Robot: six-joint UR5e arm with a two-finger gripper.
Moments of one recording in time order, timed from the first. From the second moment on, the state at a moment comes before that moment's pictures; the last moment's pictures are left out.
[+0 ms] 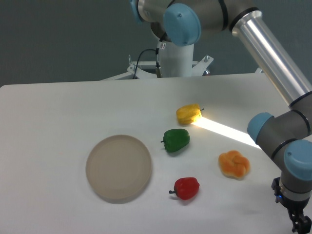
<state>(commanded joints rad) 2.59 -2.60 -0.67 -1.17 1.61 1.74</state>
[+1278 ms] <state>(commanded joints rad) 2.40 -2.25 -1.19 -1.14 1.54 1.55</state>
